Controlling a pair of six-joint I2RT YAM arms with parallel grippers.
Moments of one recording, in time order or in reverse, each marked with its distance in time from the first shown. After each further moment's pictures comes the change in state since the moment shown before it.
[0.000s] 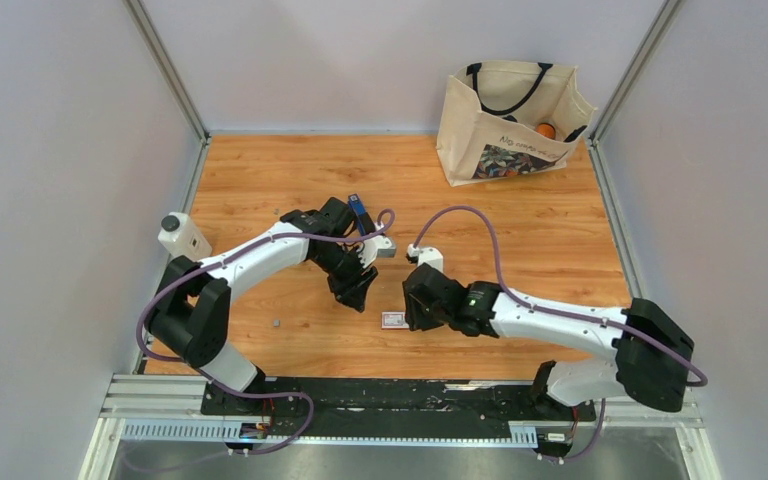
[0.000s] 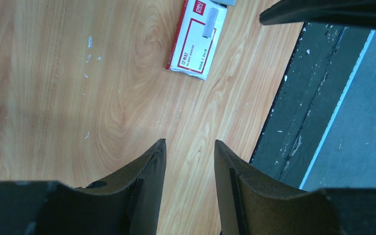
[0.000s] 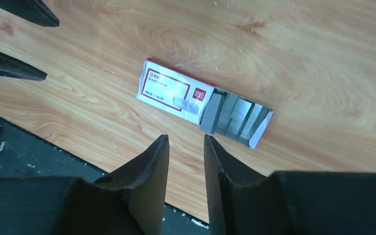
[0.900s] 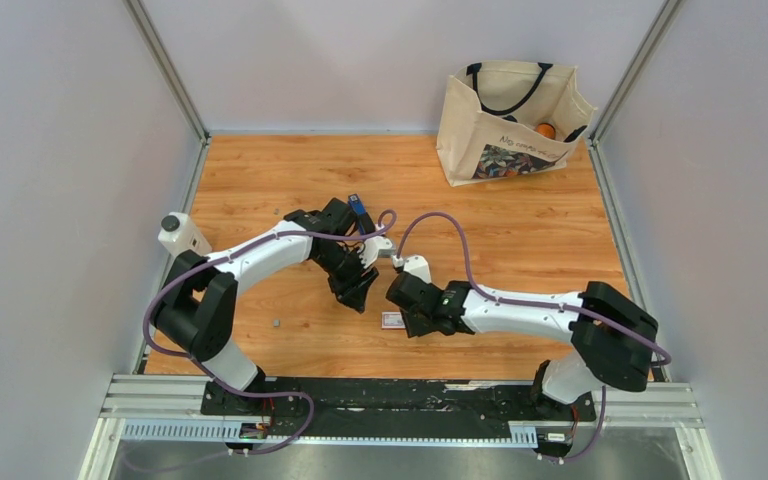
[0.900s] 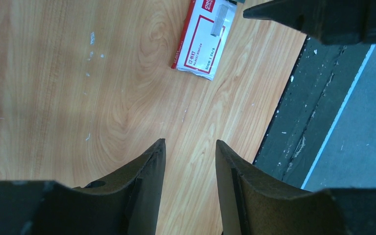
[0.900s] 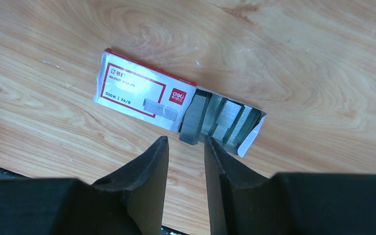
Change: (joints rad) left arm 0.002 0.042 0.000 0.011 -0.004 -0.005; right arm 0.051 0.204 0.090 -0.078 0.090 -0.048
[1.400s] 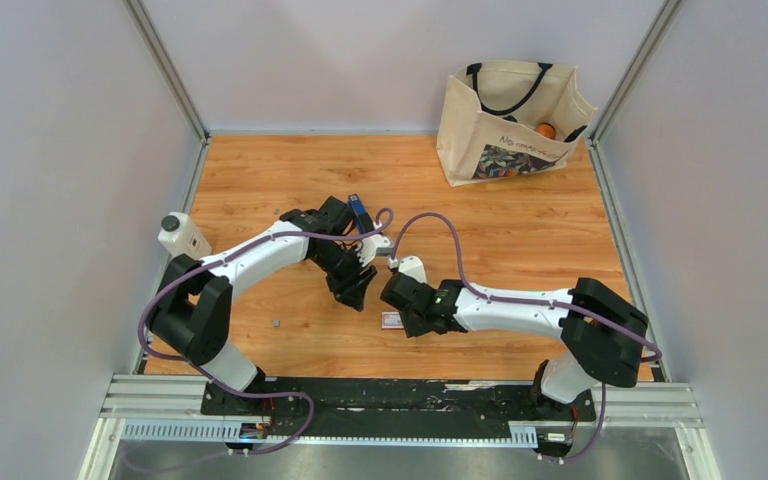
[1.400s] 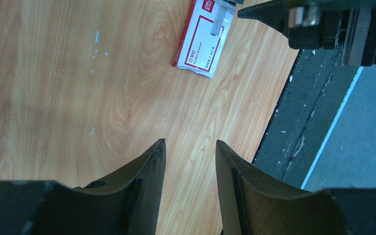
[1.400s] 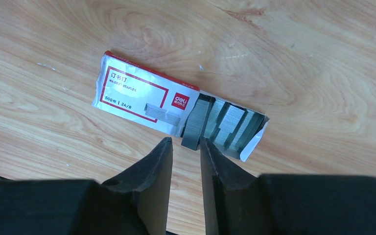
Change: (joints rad) left arm 0.006 -0.028 0.000 -0.008 -0.003 0.000; right arm 0.014 0.053 0.036 -0.029 0.010 -0.011
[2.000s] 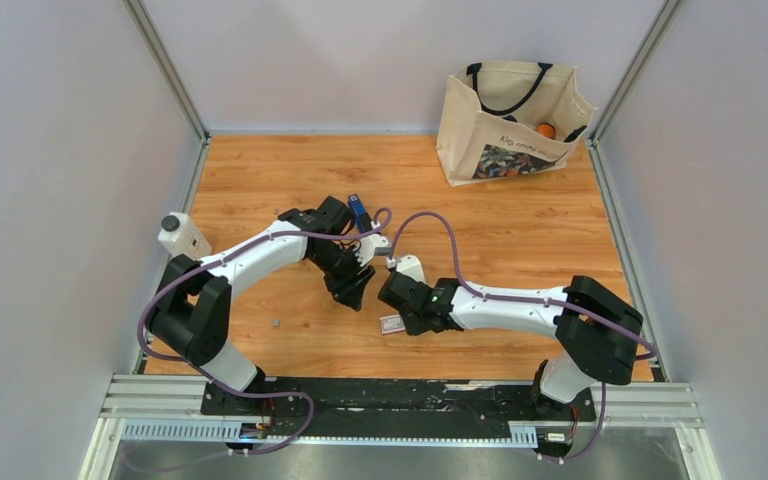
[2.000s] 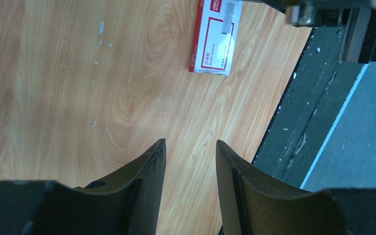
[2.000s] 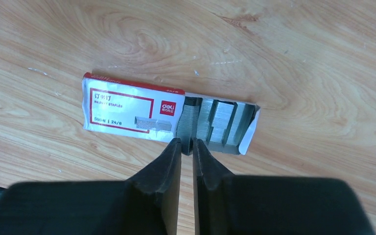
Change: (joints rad) left arm 0.009 -0.003 0.000 -0.015 -0.015 -0.003; right arm 0.000 0.031 0.027 -0.024 0.021 -0.016
